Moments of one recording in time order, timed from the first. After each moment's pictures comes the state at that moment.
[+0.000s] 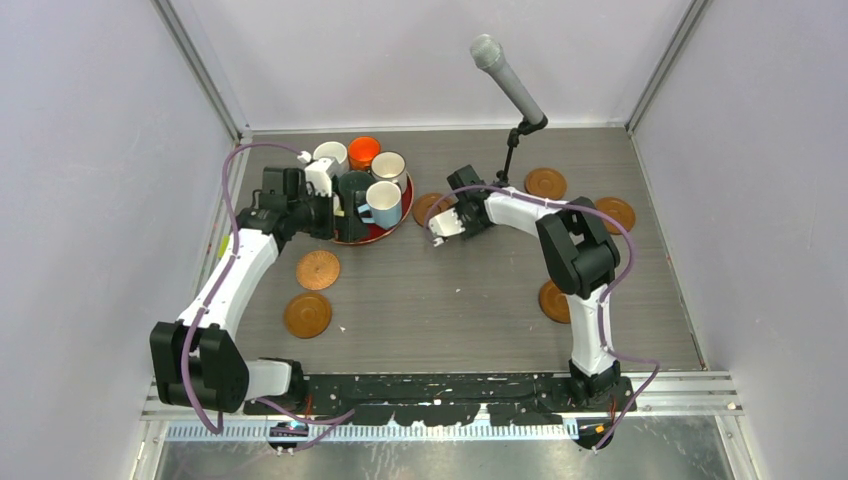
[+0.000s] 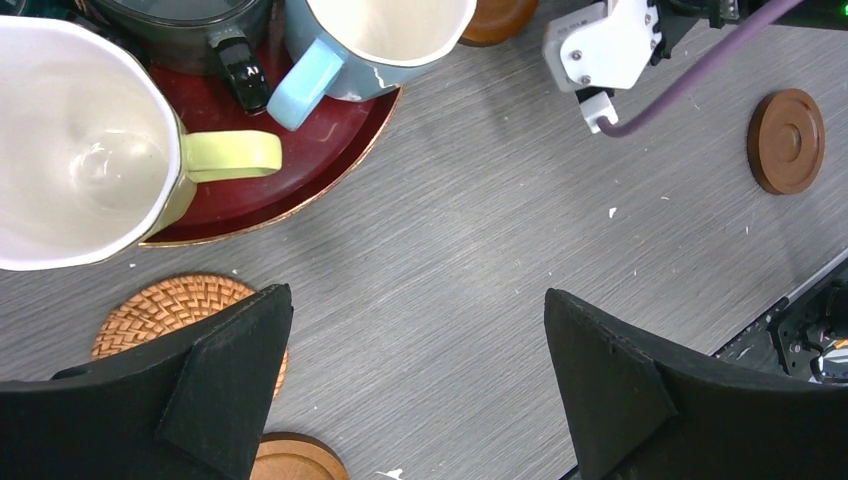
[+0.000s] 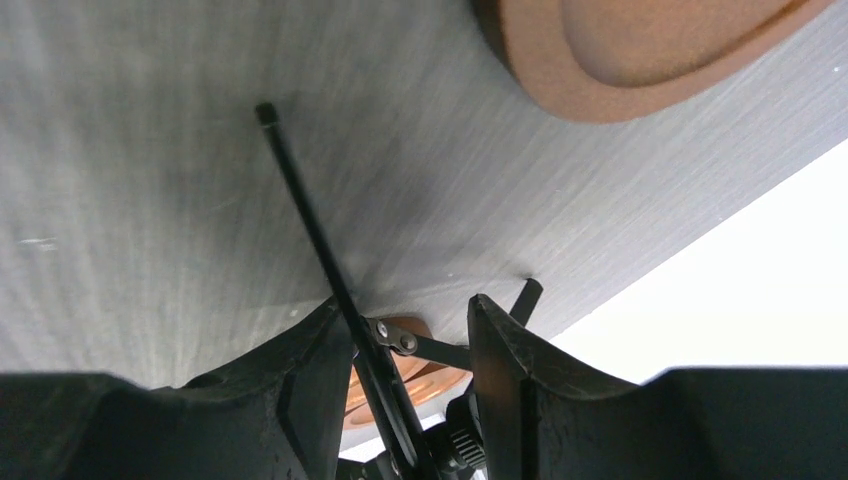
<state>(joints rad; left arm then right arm) -0.13 1.29 1.05 -0.53 0.48 -0.04 0.53 2.08 1.43 -0.47 0.24 -1.55</state>
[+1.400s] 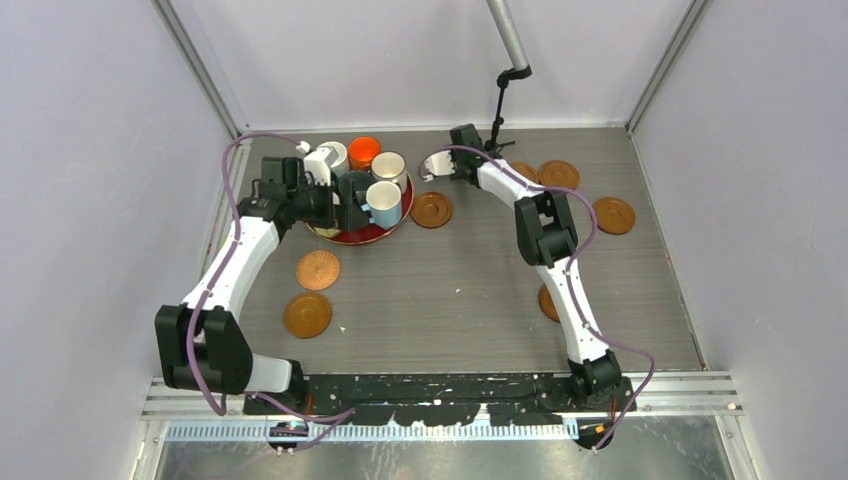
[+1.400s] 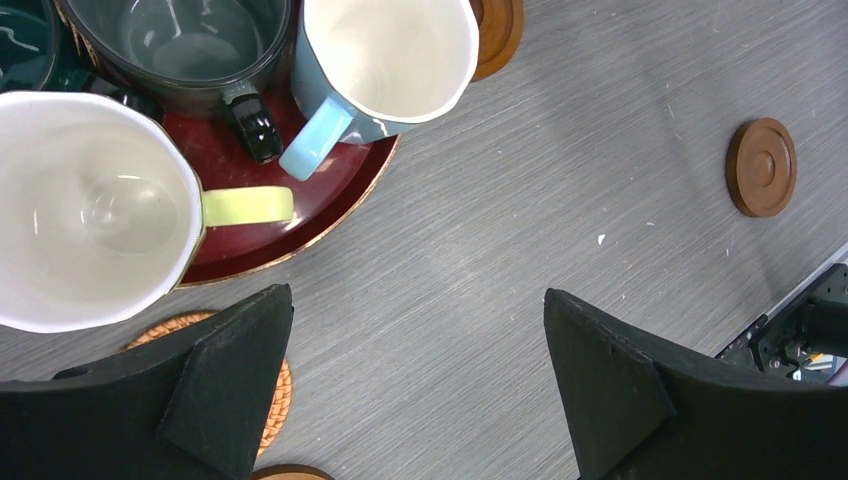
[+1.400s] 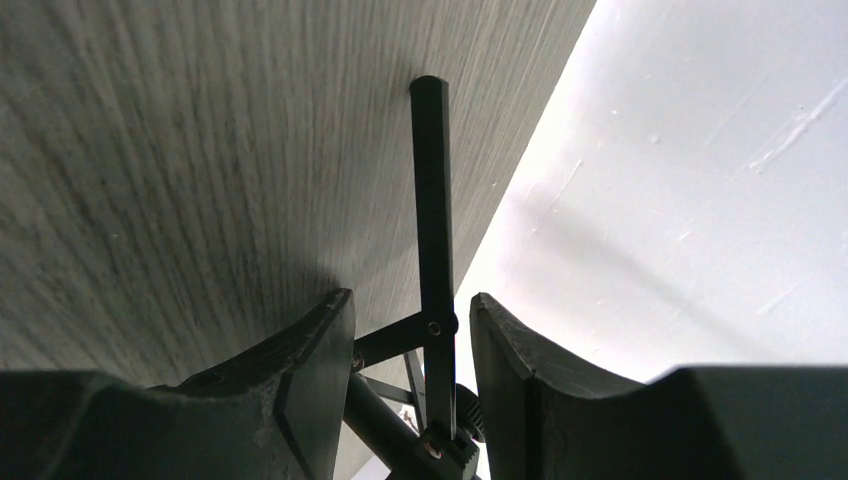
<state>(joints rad) -0.10 1.37 1.11 -0.50 0.53 -0.06 0.40 2.61 2.18 -0.28 0.28 -1.54</state>
